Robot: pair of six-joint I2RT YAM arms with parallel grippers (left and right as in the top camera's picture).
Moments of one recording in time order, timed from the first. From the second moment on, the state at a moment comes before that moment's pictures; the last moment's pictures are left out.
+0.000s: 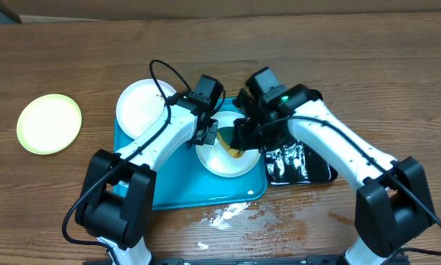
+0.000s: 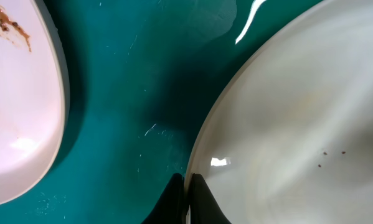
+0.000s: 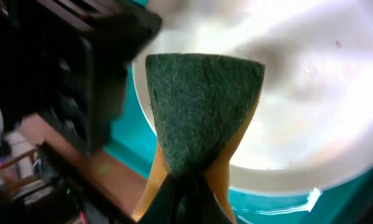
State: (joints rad) left arm -0.43 1.87 1.27 -0.81 -0.13 -0.25; right arm 0.56 1.82 1.40 -0.88 -0.49 0.33
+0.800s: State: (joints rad) left arm -0.42 1.87 1.27 -0.83 -0.11 -0.25; right arm 0.62 1.93 1.35 -0.68 -0.38 0.47
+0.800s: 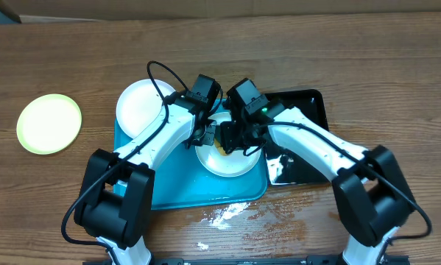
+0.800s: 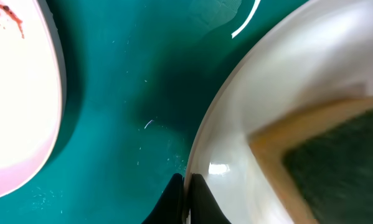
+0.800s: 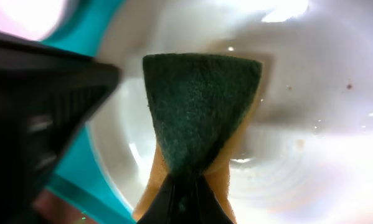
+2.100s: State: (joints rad) left arm -0.38 1.88 1.27 -0.86 -0.10 -0.25; right arm 0.46 1.97 1.47 -0.61 -0.22 0.51
